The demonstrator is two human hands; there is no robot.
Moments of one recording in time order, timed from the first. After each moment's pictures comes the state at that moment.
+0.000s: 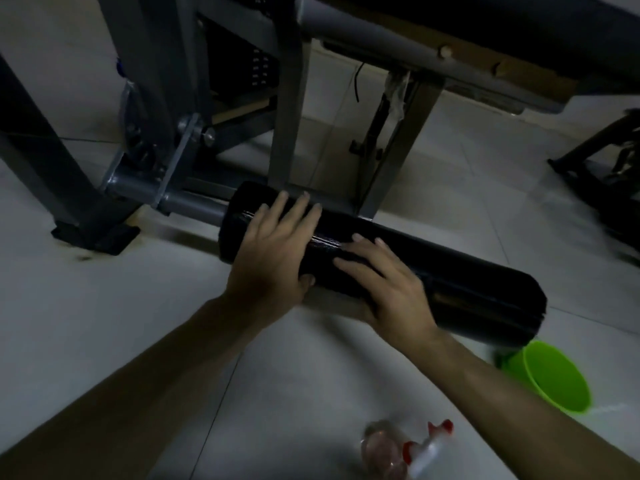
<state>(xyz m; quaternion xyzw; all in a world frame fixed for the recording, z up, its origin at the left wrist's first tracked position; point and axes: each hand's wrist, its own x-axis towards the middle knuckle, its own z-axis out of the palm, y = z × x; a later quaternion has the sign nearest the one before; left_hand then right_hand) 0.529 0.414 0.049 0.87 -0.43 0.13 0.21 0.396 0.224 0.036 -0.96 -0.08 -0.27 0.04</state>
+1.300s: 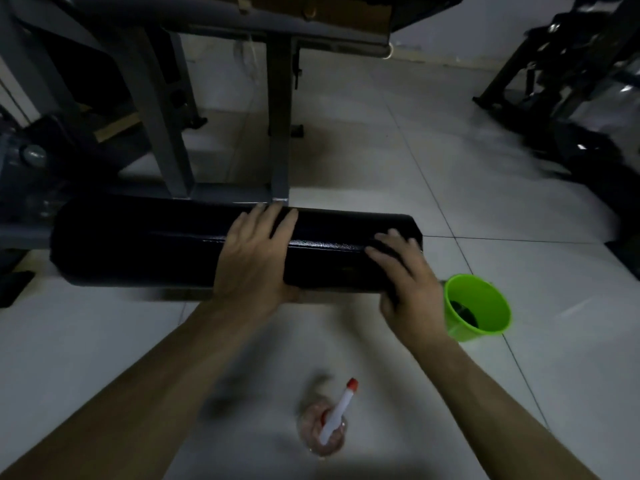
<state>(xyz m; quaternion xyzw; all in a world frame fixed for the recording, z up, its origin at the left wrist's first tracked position) 0.435 0.276 0.049 0.86 -0.48 0.11 0.15 0.246 0.100 0.005 -0.91 0.15 -0.37 0.10</state>
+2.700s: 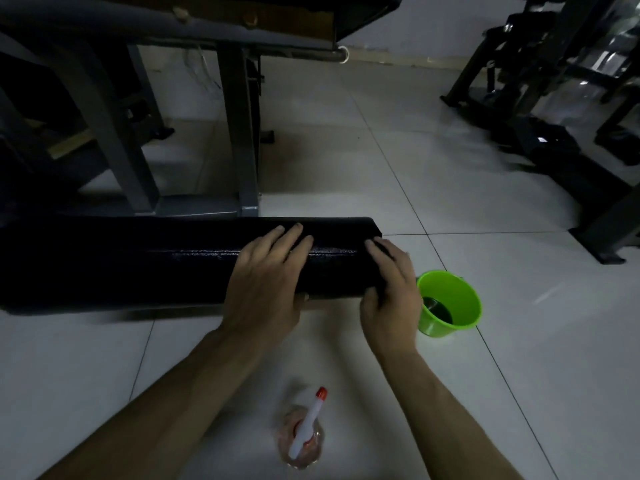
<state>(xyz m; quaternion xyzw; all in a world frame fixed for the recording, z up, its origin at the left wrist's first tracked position) 0.380 0.233 0.049 0.84 -0.52 0.12 0.15 0.234 0.104 0.005 -0.80 0.26 -0.48 0.25</state>
